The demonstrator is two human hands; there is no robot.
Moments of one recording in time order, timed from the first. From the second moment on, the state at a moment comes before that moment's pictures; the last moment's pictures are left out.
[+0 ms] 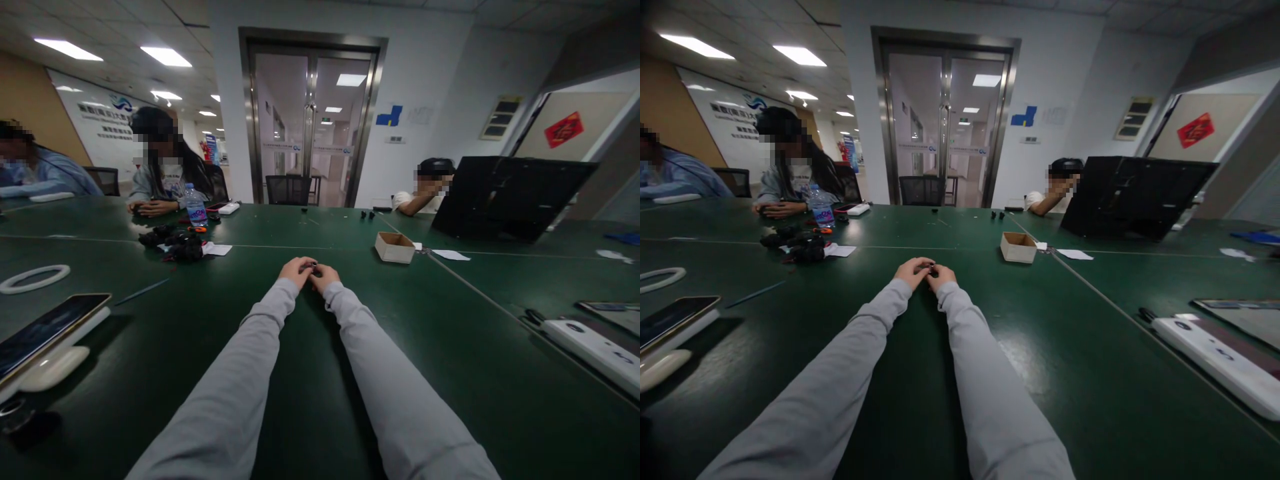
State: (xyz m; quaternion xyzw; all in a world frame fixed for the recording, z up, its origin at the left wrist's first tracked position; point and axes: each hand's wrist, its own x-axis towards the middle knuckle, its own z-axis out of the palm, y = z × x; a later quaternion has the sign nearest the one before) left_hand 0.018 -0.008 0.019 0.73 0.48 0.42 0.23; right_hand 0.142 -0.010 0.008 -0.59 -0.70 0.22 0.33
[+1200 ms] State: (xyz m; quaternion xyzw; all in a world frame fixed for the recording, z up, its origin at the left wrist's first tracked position) left_hand -0.001 0.000 -0.002 0.63 0.56 0.43 0.32; right_hand 0.156 0.005 -0.004 -0.39 -0.47 0.58 0.54
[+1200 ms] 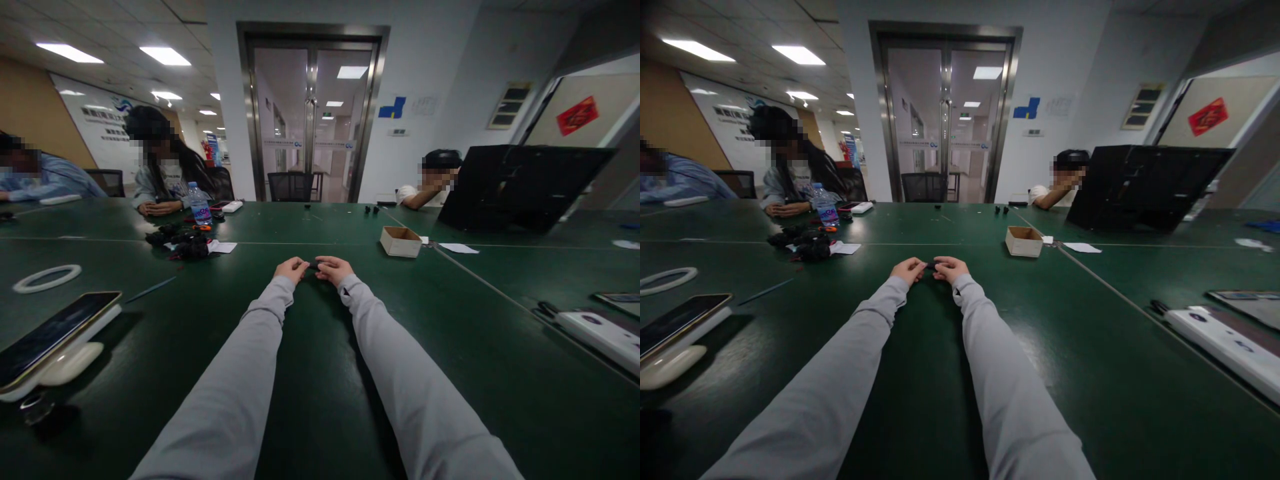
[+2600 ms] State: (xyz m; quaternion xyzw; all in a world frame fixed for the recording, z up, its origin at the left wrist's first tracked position) left_hand -0.002 0.001 -0.002 0.61 0.49 0.49 0.37; right_hand 0.158 0.000 0.003 -0.39 -0.44 0.62 0.52
